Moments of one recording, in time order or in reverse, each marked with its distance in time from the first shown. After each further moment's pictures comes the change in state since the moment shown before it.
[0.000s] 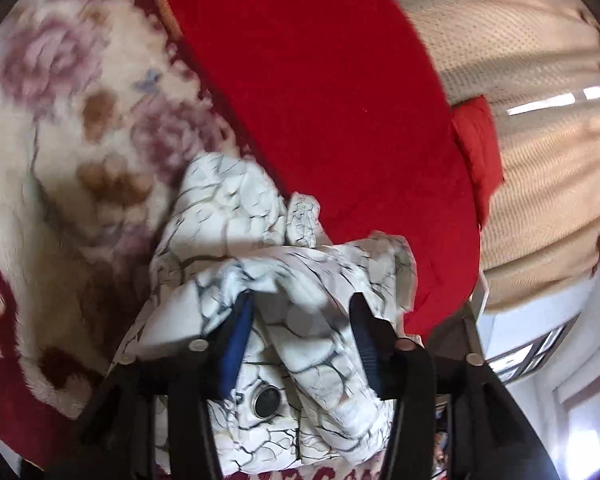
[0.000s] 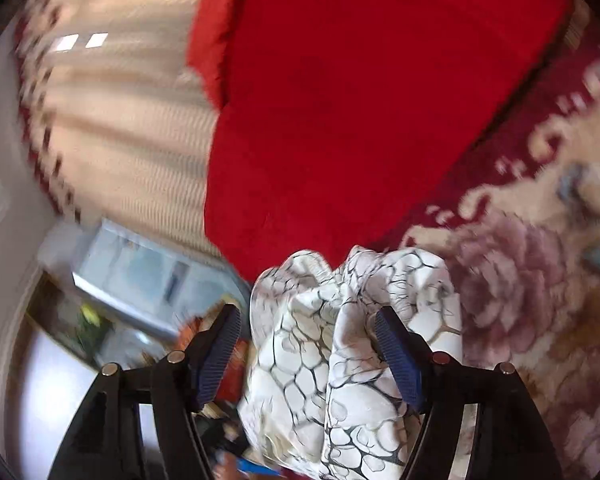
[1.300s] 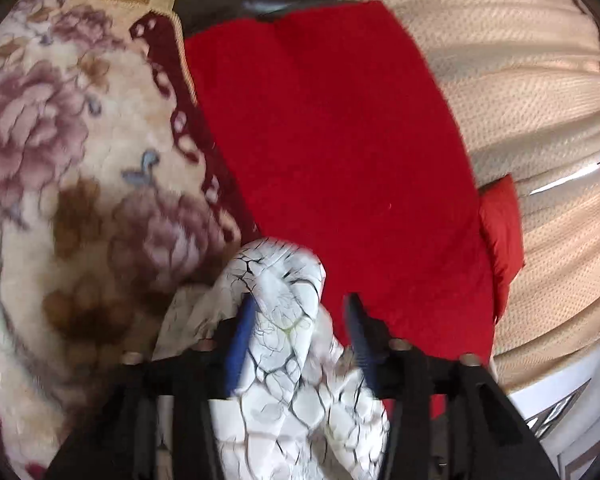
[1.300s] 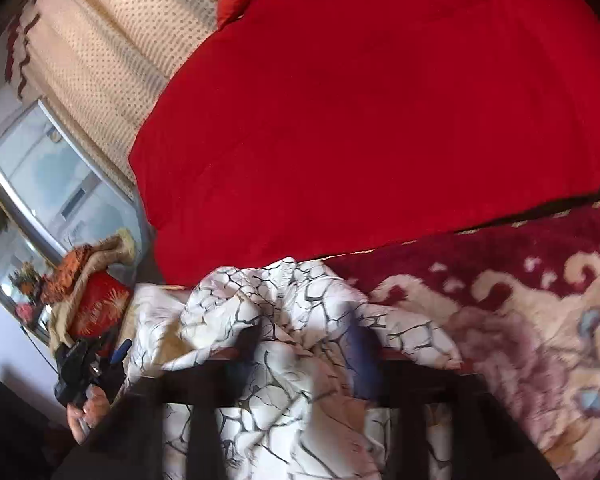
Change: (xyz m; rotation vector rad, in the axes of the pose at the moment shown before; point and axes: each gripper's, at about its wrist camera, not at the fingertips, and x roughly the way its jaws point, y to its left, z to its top) left arm 0.031 -0.004 0.057 -0.151 -0.215 0.065; right arm 0.113 0.055 0.027 -0.347 0.082 -0.378
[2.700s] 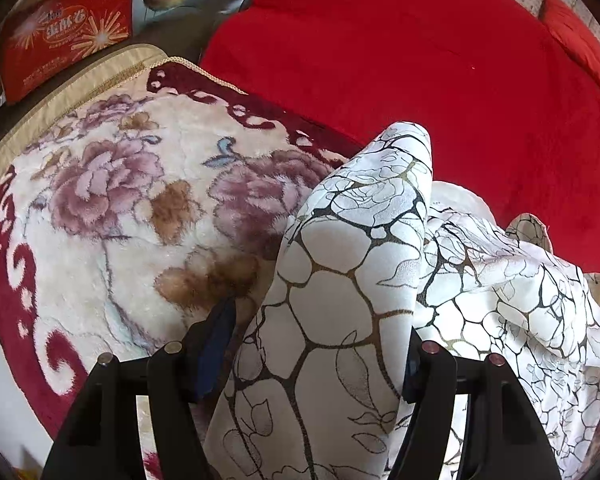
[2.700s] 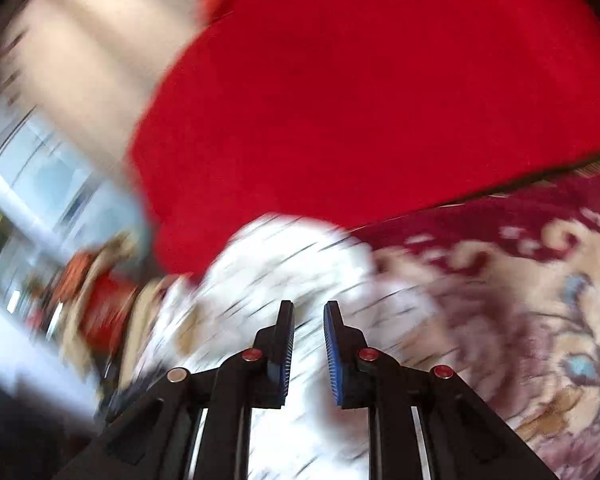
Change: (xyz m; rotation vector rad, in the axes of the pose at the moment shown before) left arm 0.027 -0.008 -0.060 0.498 0.079 0.657; right arm -0.026 -0.012 -0.015 0.027 0.086 0.073
